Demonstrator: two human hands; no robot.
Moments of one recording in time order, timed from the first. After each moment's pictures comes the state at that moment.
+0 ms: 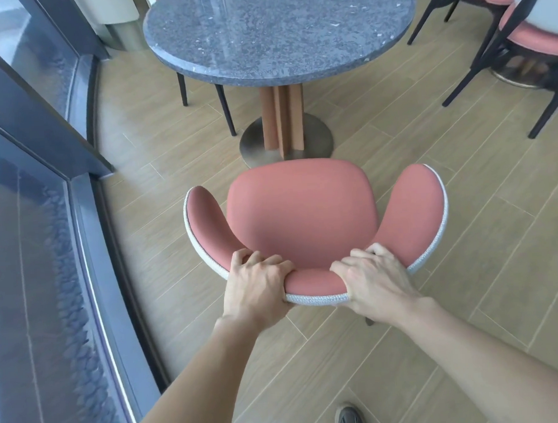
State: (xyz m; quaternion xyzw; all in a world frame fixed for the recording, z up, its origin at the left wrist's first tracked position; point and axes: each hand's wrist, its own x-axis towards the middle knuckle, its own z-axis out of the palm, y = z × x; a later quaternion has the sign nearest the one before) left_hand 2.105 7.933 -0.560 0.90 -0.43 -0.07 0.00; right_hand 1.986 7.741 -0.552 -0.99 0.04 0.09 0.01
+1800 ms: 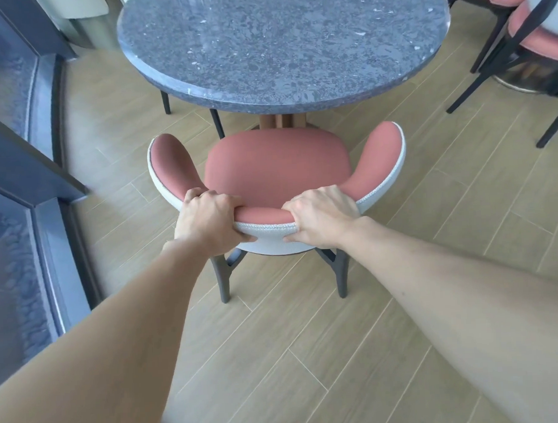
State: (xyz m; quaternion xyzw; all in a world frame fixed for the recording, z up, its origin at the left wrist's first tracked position) left_hand 2.419 7.877 -0.552 0.92 -0.39 -0.06 -0.01; right_hand 2.300 7.695 -0.553 -1.00 0.03 0.08 0.01
